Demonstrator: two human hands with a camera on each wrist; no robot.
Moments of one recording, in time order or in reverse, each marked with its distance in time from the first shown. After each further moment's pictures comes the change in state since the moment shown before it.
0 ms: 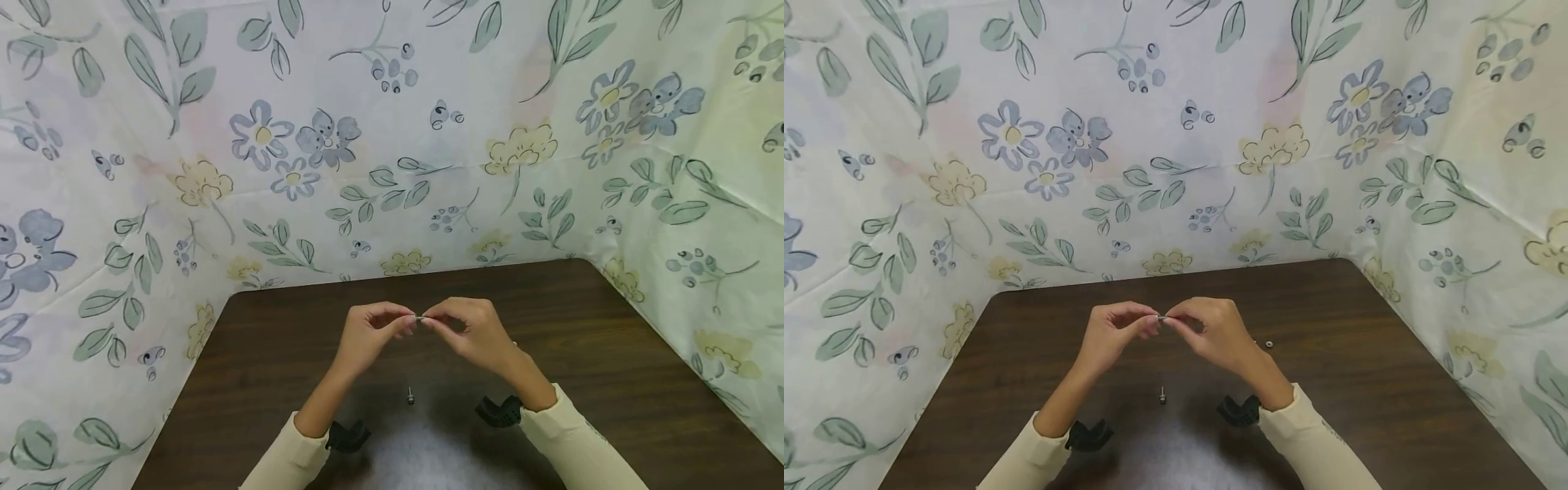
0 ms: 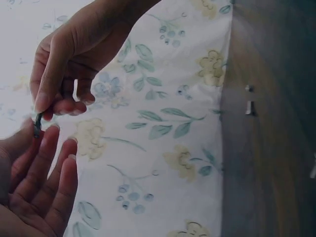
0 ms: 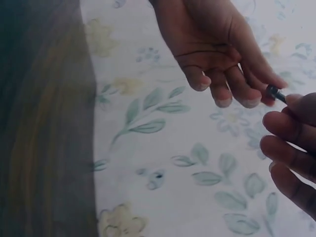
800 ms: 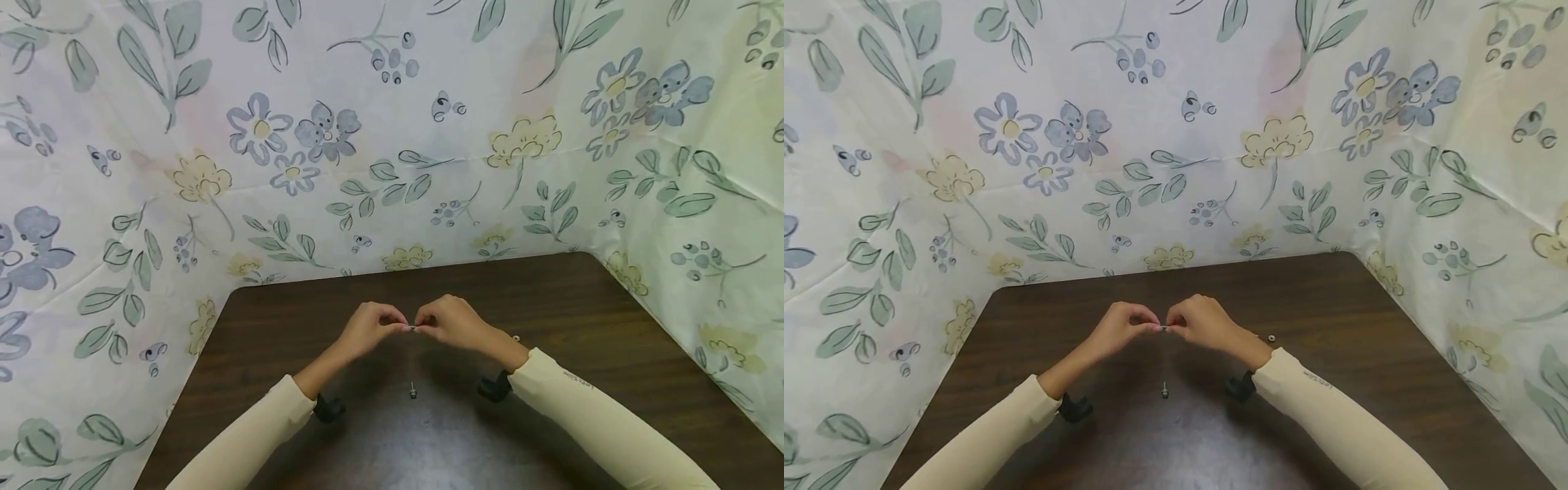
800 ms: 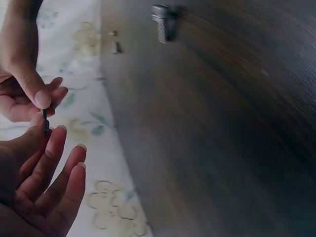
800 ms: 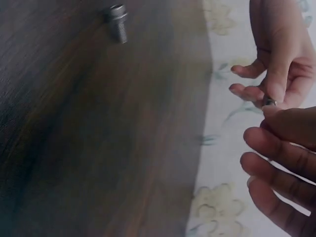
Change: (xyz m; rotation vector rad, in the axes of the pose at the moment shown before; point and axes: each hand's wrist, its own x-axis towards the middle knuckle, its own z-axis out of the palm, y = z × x) left_hand 0.017 -0.070 -0.026 0.521 -0.302 -0.131; right_hand -0.012 0.059 0.040 -0.158 -0.526 0.318
